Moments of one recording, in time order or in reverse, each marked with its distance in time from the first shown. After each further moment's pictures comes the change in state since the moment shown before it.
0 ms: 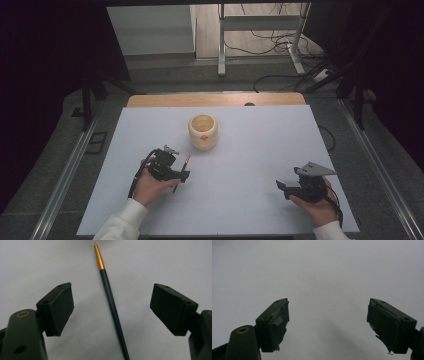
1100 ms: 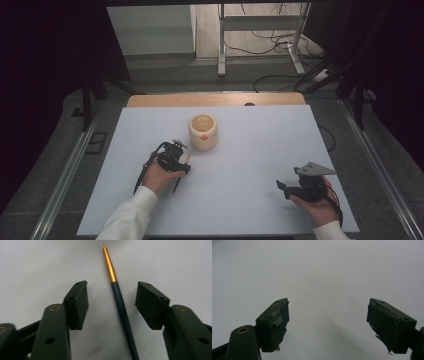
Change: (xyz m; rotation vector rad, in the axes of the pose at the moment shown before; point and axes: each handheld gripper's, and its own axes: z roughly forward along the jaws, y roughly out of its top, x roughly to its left) left arm 0.007 0.029 0.031 0.134 0.035 0.018; right arm -0.001 -0.001 0.001 0.007 -0.003 0.003
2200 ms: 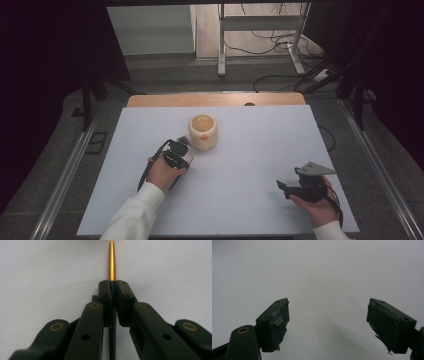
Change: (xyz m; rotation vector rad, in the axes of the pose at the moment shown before) left arm -0.009 0.017 0.000 0.109 -0.009 -0.041; right arm -0.001 0.000 0.001 0.009 -0.008 0.004
